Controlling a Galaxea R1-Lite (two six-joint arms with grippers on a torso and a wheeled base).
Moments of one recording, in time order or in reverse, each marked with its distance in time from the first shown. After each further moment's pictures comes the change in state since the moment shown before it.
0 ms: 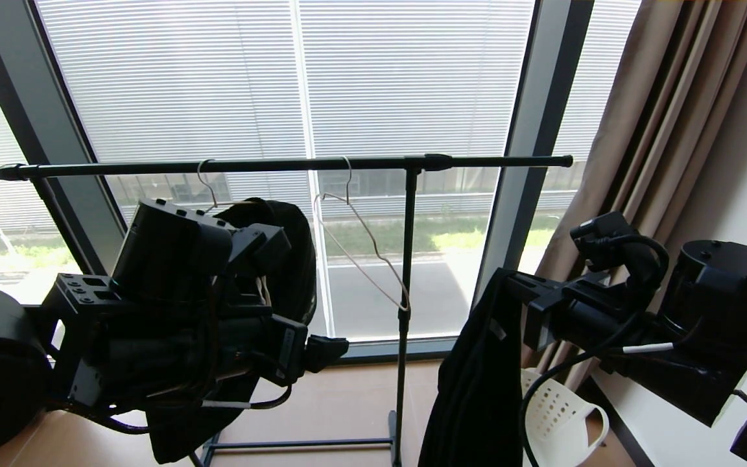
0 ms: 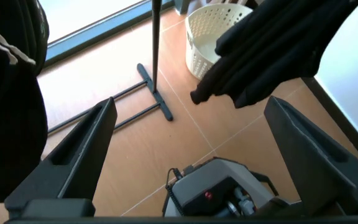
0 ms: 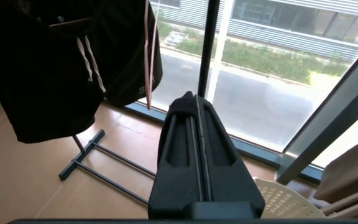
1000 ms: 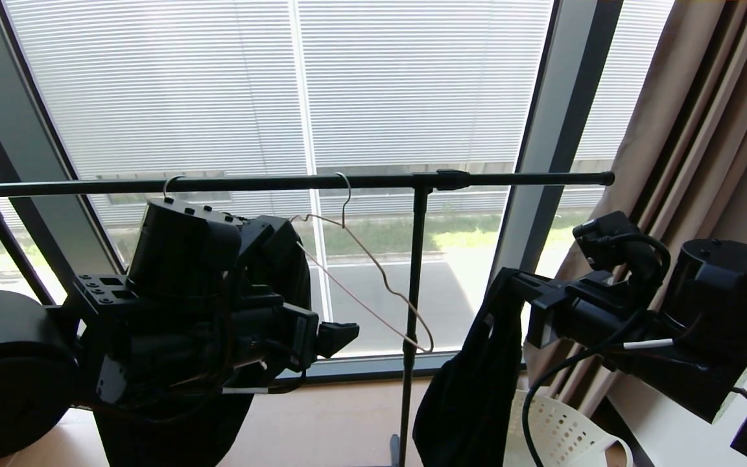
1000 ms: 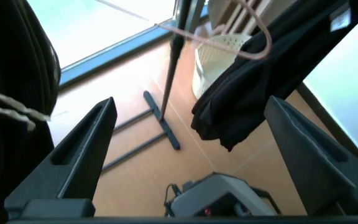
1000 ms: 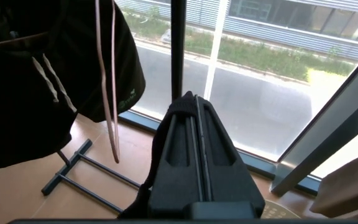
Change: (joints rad) left arm -0.008 0.033 0.014 -0.130 0.002 -0.001; right arm -0.022 0.000 0.000 0.008 -0.001 -0.002
